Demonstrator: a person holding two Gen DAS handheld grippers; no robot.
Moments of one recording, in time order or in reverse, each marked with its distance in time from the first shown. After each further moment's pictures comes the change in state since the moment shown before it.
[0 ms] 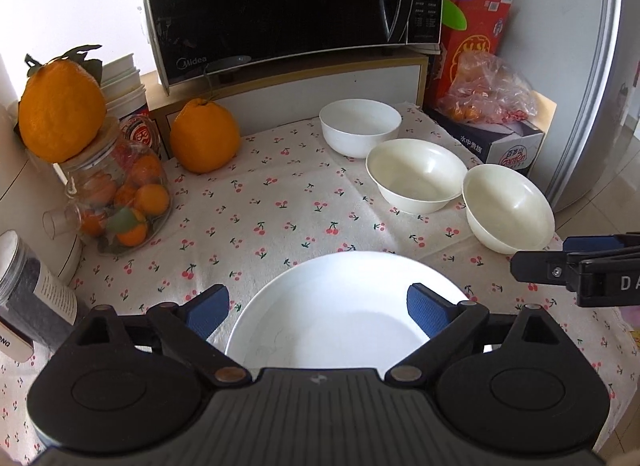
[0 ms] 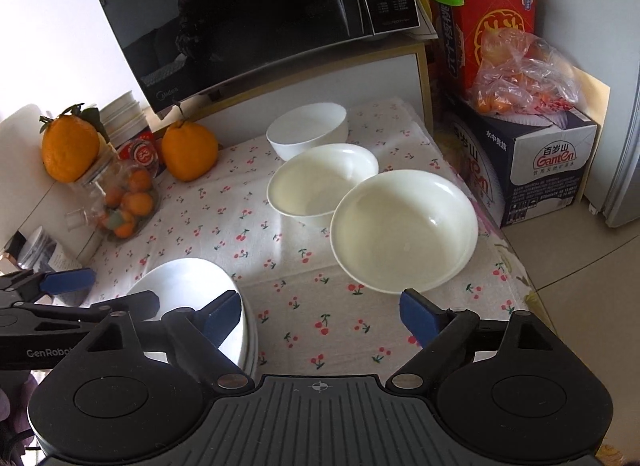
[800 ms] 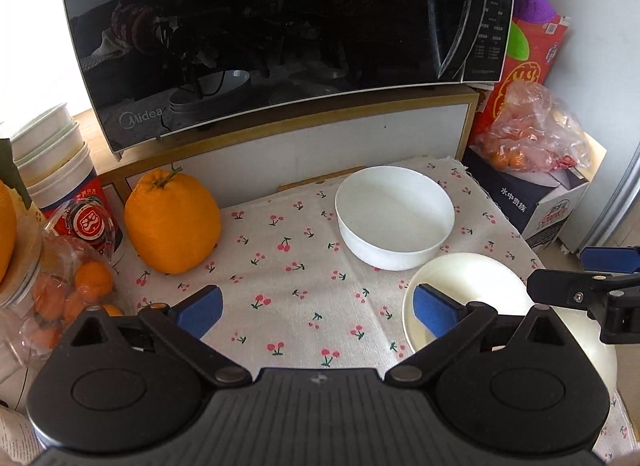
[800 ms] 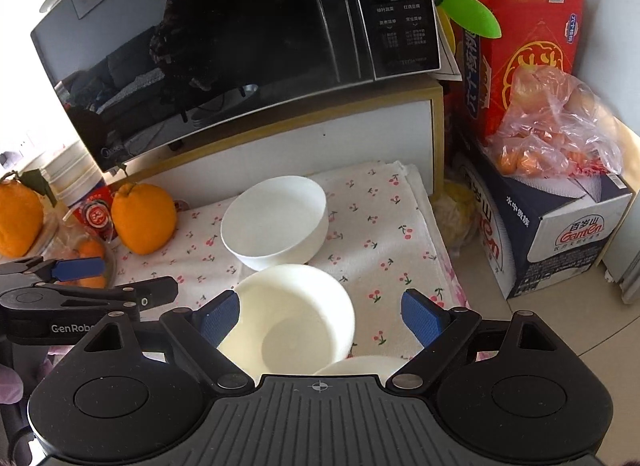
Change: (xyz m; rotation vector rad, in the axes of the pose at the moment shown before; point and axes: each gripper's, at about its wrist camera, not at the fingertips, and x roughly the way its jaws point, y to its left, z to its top) left arm 0.100 0.006 0.107 -0.048 0.004 0.027; right arm 0.090 -0.028 0.121 -0.044 0.007 0.002
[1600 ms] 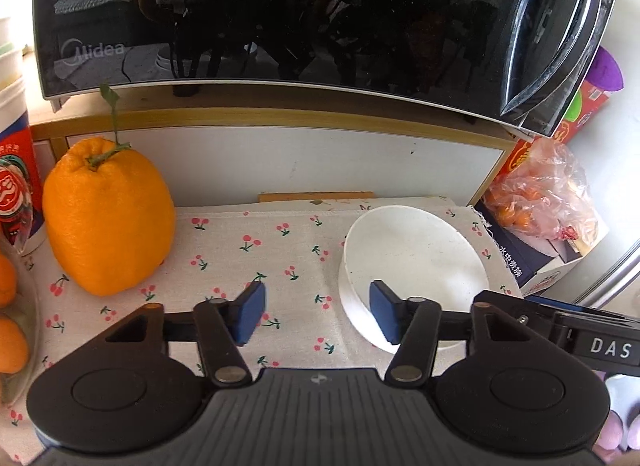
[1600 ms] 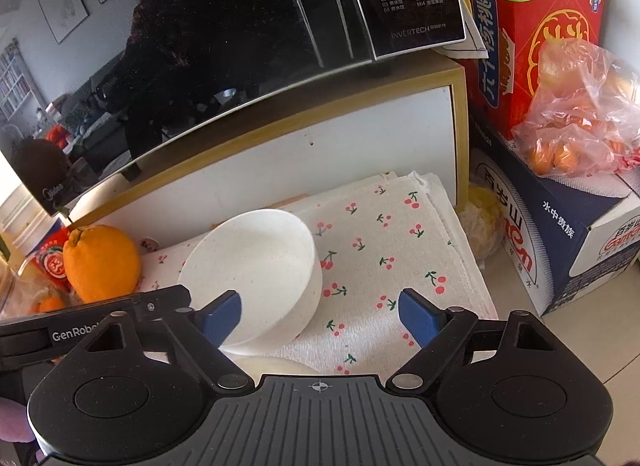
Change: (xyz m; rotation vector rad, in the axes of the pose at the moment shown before) left arm 0.074 0.030 0.024 -0.230 0.002 -0.147; right arm 0.089 -0.013 0.032 0.087 -0.005 0.027
